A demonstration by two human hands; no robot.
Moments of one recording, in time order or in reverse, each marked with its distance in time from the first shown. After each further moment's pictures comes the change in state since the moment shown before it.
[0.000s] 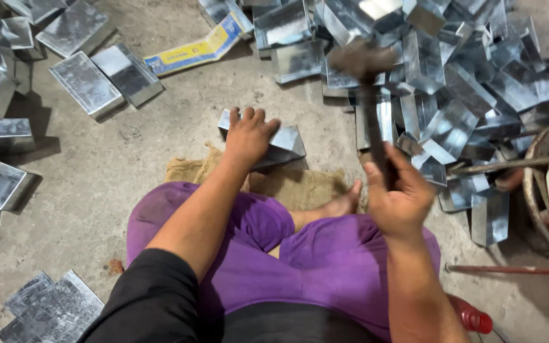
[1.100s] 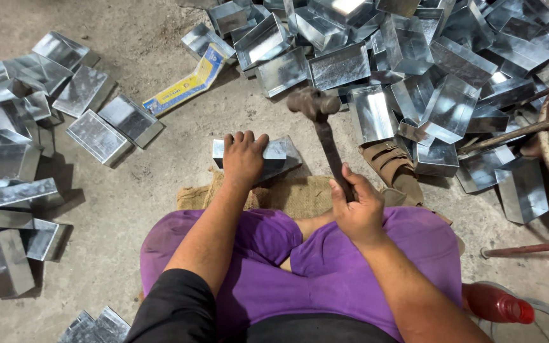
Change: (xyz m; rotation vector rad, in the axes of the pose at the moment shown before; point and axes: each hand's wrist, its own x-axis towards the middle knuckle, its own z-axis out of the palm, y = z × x) left_hand 0.005 0.011 0.006 0.136 -0.032 0.001; right_hand -0.052 0.055 0.035 0.132 0.056 0.367
